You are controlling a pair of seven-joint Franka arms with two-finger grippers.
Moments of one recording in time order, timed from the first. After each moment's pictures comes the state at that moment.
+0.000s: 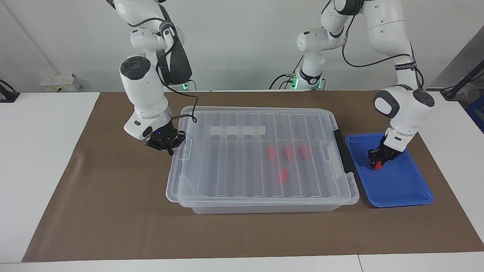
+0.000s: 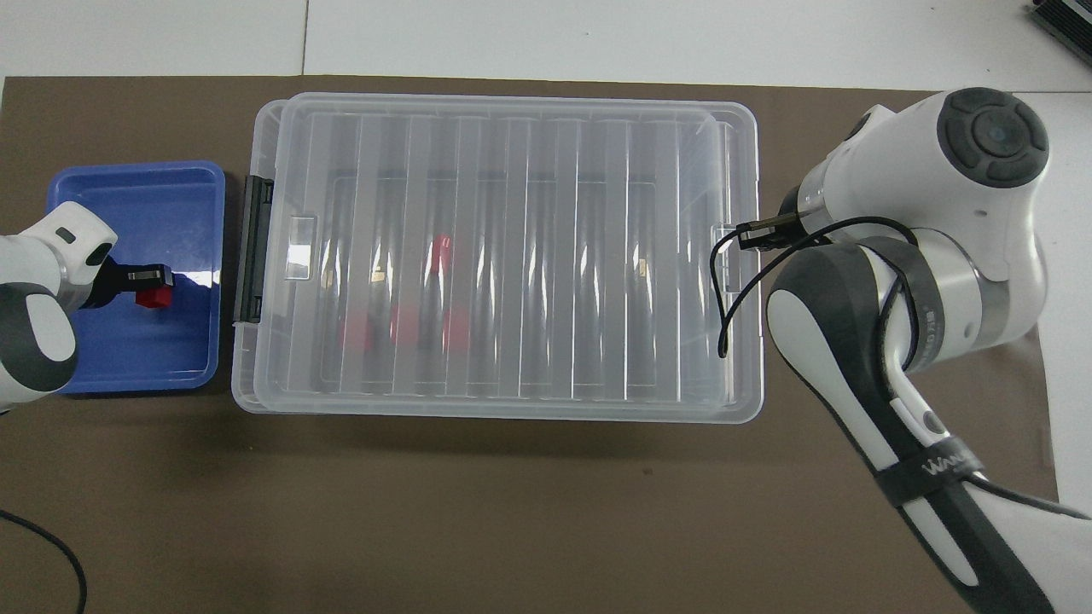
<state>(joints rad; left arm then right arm) 0.14 0.28 0.03 -2.07 -0.15 2.53 0.26 0.13 0.21 0.10 -1.71 -0.02 2.00 0.06</state>
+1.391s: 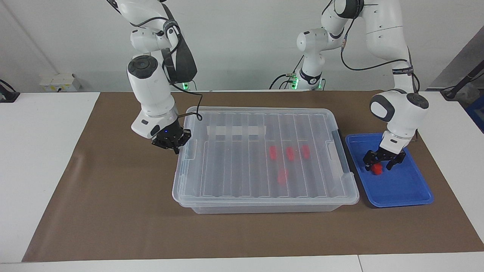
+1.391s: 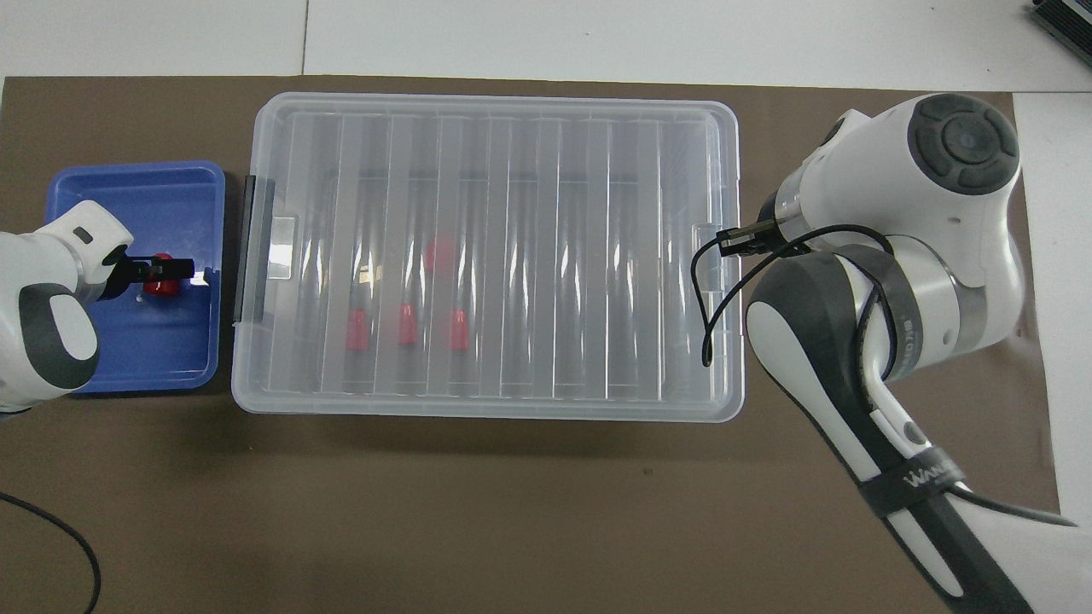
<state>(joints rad) 0.14 0.32 0.03 -2.07 -0.15 2.63 0.33 0.13 0.21 0.12 -1.71 -0.02 2.00 0.06</state>
